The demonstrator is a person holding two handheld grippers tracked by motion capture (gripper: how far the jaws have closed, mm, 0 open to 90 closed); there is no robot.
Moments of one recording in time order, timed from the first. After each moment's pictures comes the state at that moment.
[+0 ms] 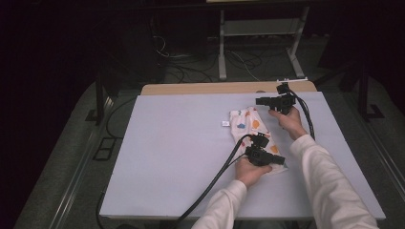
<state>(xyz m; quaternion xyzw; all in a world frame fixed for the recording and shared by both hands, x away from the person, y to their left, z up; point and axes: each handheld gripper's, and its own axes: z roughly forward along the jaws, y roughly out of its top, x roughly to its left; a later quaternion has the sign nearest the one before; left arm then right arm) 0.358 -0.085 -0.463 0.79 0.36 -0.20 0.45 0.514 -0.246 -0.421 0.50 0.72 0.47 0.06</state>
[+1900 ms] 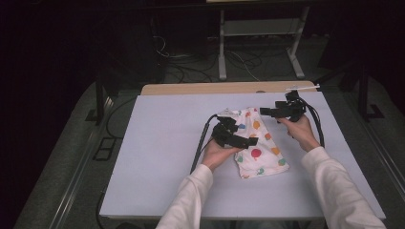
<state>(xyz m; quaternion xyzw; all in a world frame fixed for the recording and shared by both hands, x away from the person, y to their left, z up) 0.389 0.014 -0.407 0.80 0.34 -0.01 0.50 0.463 -0.258 -0.405 0.46 0.74 0.49 0.07</state>
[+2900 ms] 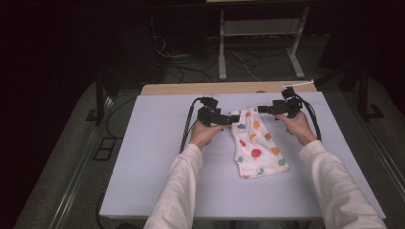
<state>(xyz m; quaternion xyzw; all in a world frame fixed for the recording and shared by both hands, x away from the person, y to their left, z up) 0.460 0.053 -0.407 0.77 0.40 0.01 0.50 0.485 -0.255 -0.410 0.47 0.75 0.47 0.05</state>
